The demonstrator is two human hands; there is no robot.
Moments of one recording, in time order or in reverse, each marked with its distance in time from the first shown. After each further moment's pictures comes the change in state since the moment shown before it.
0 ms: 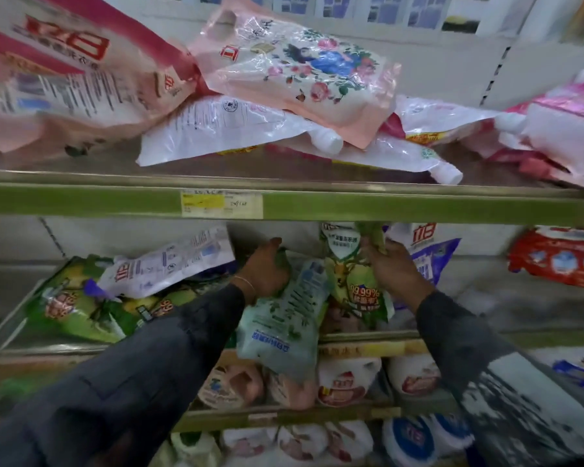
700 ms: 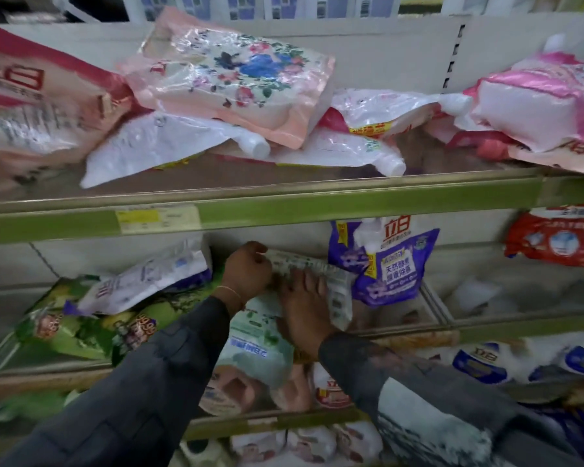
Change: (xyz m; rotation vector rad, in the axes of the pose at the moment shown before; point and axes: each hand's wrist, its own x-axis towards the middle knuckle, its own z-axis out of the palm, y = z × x) left_hand 0.003 0.028 0.022 -0.077 0.258 -0.137; right_hand -0.036 0.047 0.103 -1.028 -0.091 -0.448
